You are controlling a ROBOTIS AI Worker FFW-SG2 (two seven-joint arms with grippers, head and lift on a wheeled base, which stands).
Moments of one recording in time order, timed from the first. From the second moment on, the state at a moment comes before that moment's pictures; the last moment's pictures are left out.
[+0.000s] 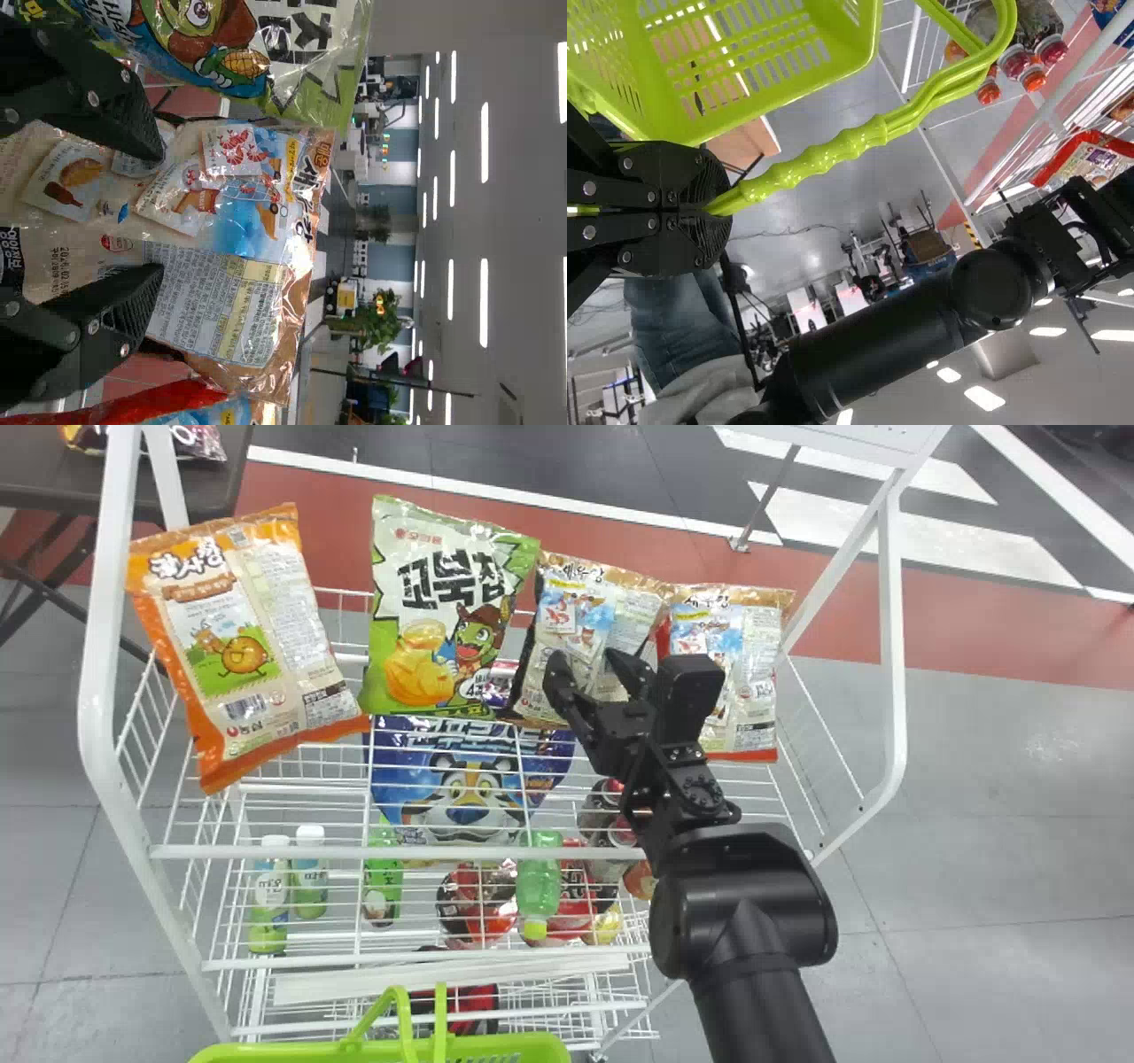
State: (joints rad) left arm 0.79 0.17 -0.13 -2.26 0.42 1.01 -0.85; right arm -0.01 -0.08 -0.03 -1.52 -0.03 0.09 0.16
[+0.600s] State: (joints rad) left arm 0.79 0.17 -0.13 -2.27 0.42 1.01 -0.85; right arm 0.11 -0.08 -0.04 -1.67 0.00 0.06 0.11
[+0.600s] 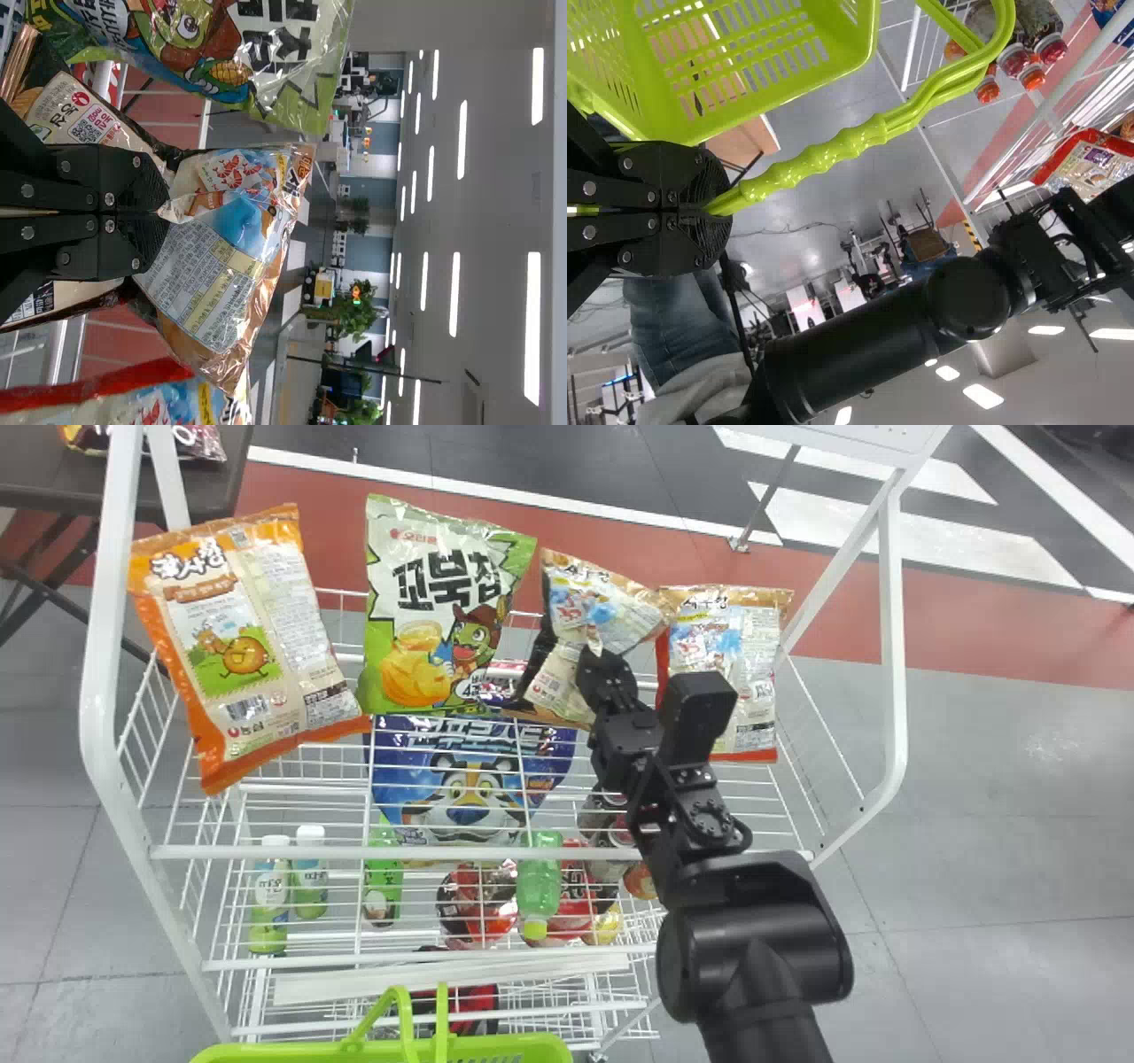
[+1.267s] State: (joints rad) left arm 0.79 0.17 -0.15 -2.27 0.41 1.00 -0.85; right arm 0.40 -0.10 -0.14 -2.26 -0.16 0.54 0.21
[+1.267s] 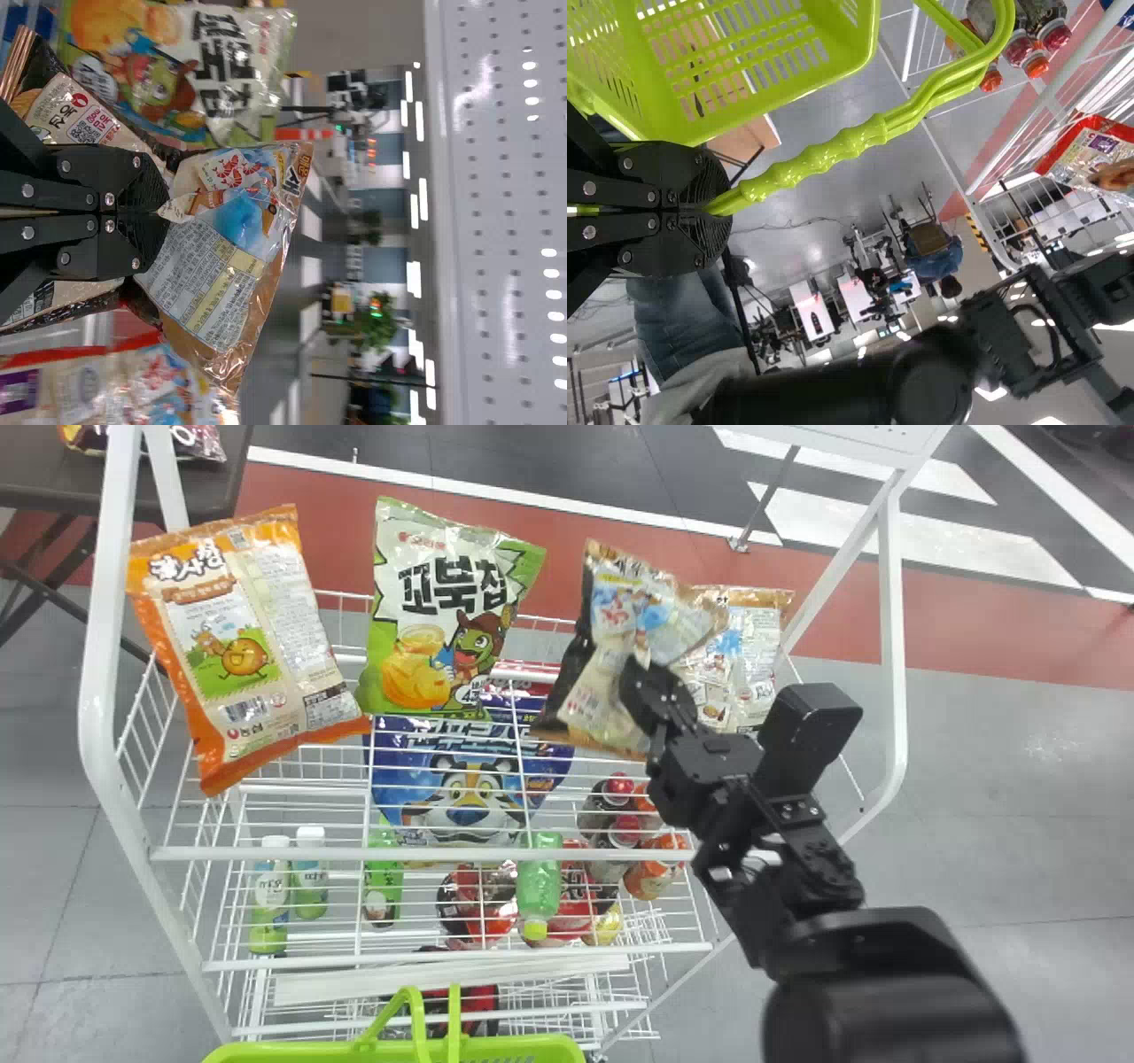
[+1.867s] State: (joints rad) left arm 0.78 0.17 -0.17 -2.26 0.41 1.00 -0.83; right arm 0.62 -0.10 -0.27 -2.70 -0.26 1.51 0.29
